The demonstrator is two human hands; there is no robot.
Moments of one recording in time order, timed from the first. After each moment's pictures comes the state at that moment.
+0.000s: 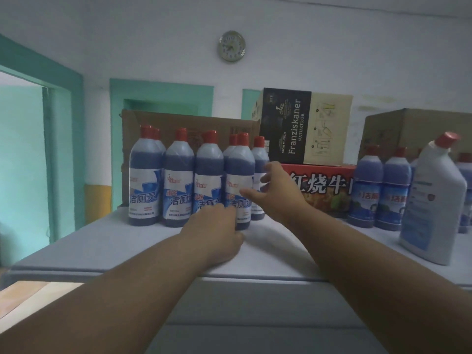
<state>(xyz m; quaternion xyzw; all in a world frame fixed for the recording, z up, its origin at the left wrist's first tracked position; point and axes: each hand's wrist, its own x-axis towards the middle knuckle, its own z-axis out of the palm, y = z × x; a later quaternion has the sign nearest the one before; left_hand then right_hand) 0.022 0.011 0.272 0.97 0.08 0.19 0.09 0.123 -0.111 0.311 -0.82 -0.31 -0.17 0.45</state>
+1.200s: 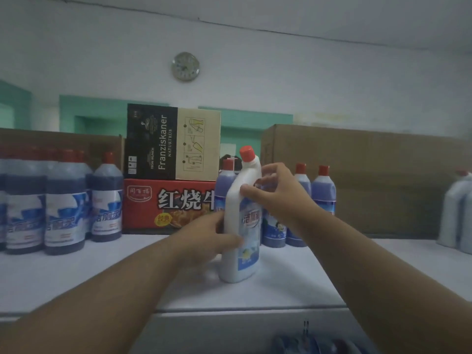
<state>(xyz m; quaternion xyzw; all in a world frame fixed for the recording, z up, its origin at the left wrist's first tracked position) 0.153 -0.285 0.307 0.86 -0.04 0.11 0.49 0.222 -0.446 0.355 -0.76 -0.33 -0.13 0.54</state>
